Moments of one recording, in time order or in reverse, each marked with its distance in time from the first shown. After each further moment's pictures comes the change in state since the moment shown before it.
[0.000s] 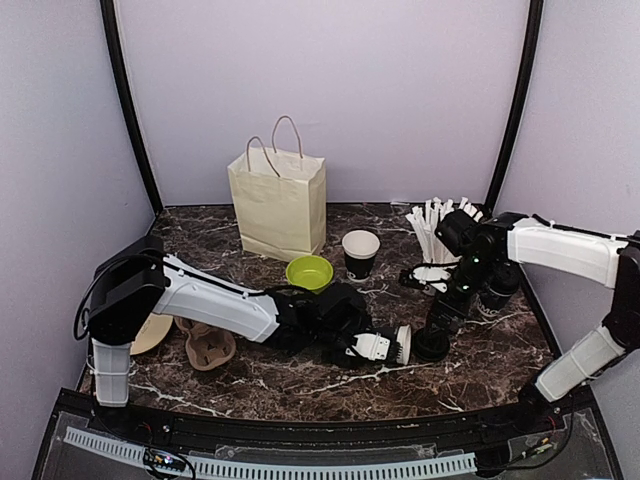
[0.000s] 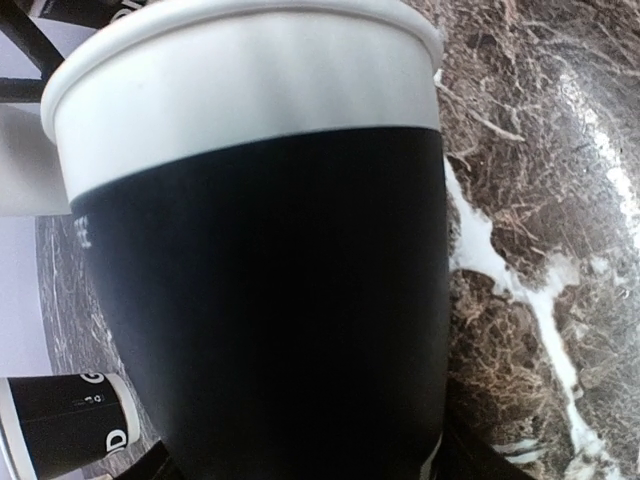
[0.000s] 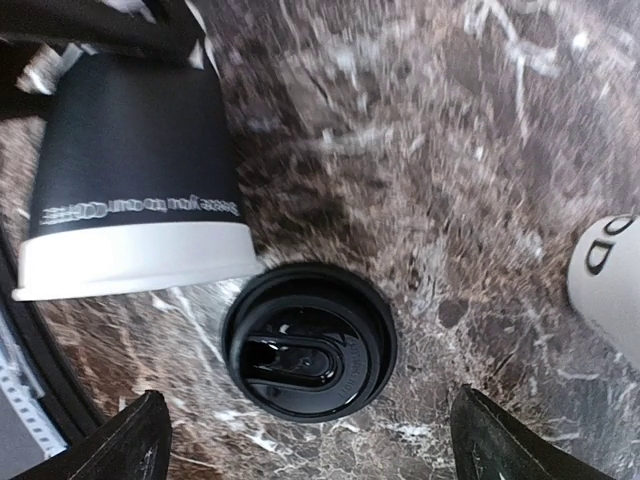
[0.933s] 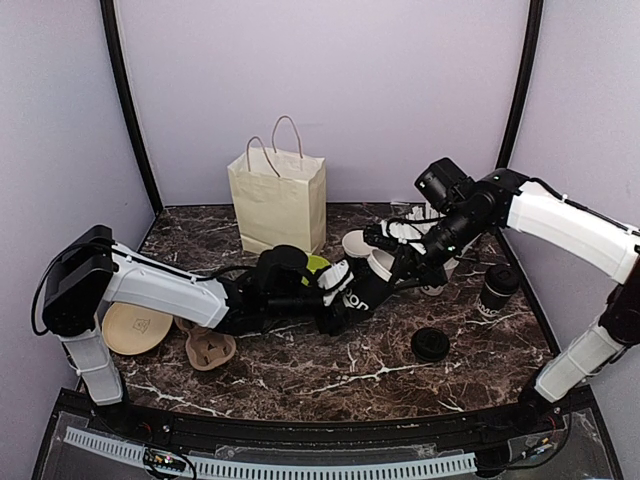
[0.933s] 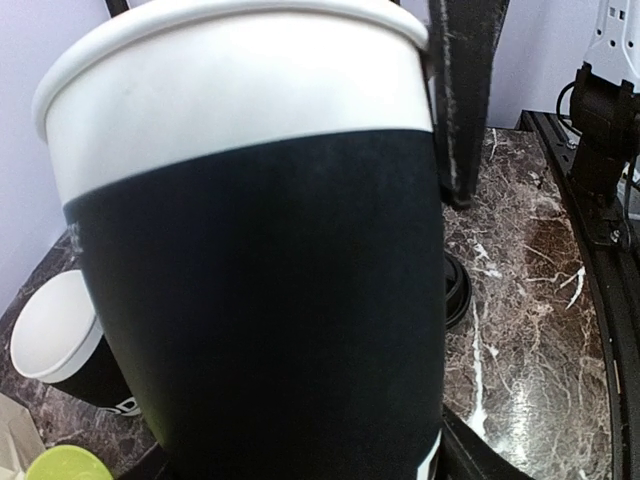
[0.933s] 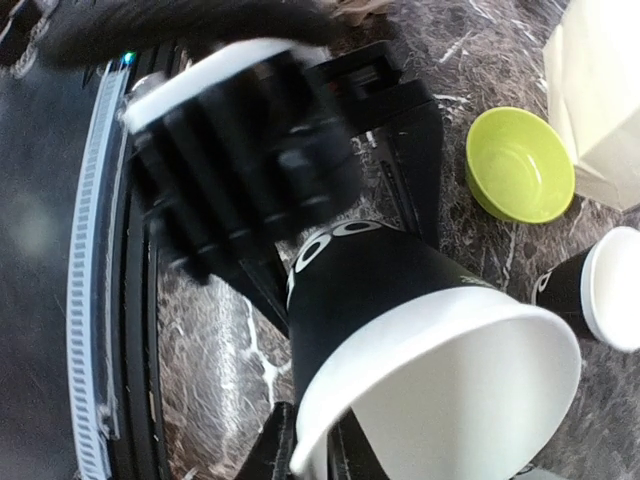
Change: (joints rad) left arm 0.144 -0.257 -0.298 0.517 0.251 -0.675; right arm 0.158 0.028 0.385 -0.093 -0.330 -0.123
